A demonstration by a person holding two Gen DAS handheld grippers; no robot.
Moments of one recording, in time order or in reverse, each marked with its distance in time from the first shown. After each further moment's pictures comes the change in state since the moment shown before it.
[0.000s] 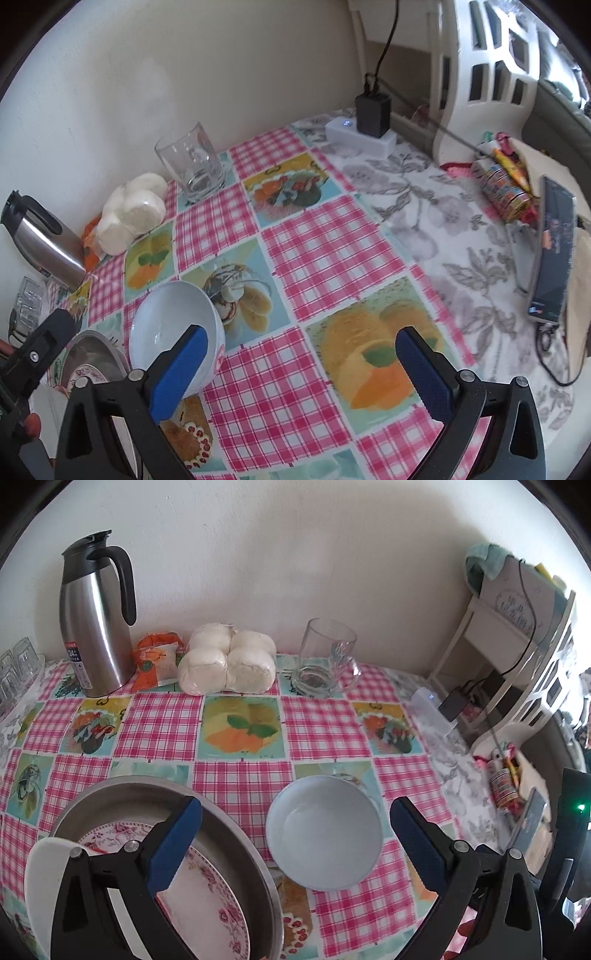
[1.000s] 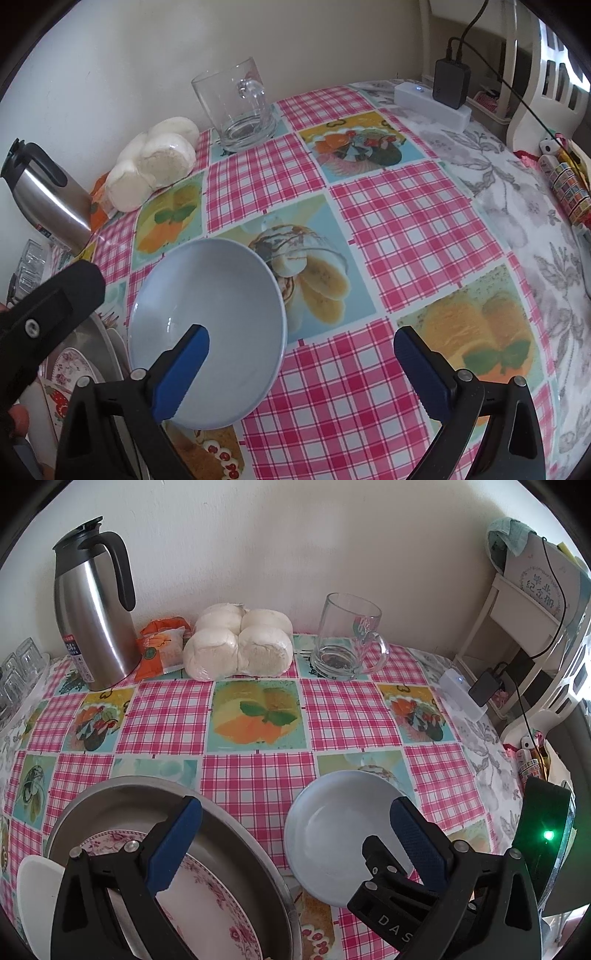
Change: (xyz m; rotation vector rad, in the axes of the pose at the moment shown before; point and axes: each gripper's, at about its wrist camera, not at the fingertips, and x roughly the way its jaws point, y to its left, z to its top) left arm 0.034 0.003 0.001 0.013 0.064 0.079; right arm 0.062 0.054 -0.017 -0.092 0.075 0.068
